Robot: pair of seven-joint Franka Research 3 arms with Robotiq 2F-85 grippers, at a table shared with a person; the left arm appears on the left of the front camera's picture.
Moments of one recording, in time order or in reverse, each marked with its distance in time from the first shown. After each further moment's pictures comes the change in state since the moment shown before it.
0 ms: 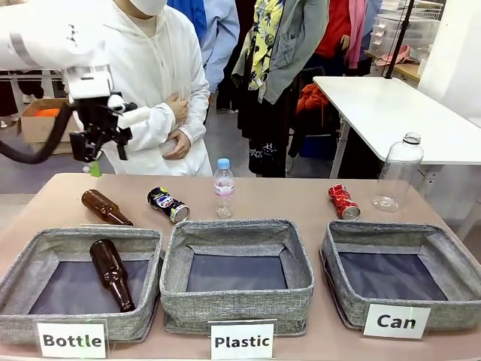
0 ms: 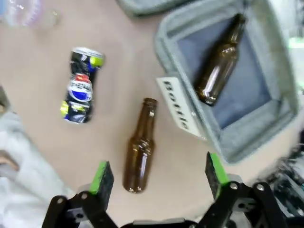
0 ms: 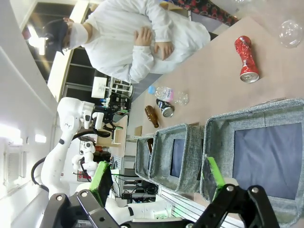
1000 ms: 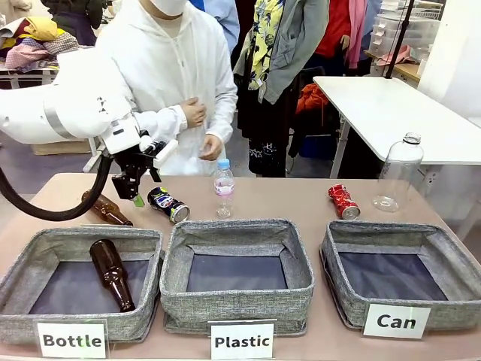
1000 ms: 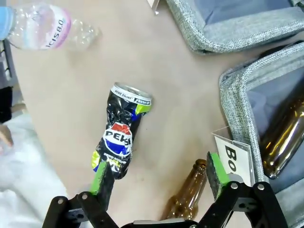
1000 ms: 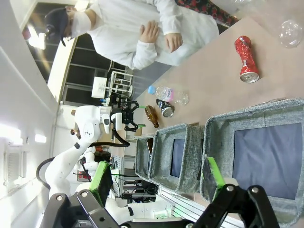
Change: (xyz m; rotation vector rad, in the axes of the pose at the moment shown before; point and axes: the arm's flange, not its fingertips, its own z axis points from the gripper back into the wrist) left arm 0.036 0.014 -0.088 0.223 -0.087 0.045; right arm 0.000 0.000 0.000 0.000 0.000 0.000
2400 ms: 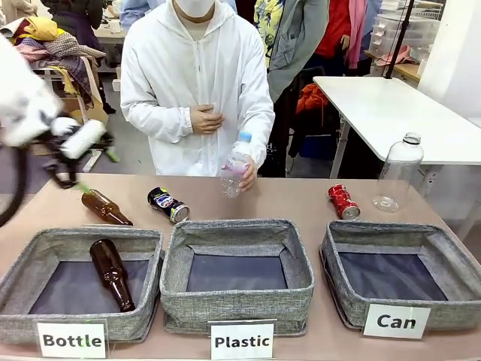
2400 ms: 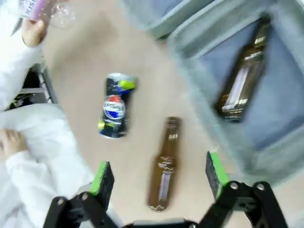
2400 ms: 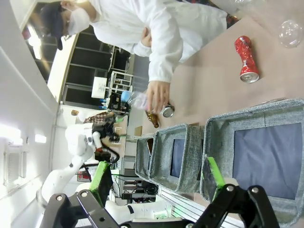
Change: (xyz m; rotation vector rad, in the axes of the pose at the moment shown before) left arm -0.086 -0.119 0.106 0.191 -0.166 -0.187; right arm 0.000 0.000 0.000 0.000 -0.001 0.000
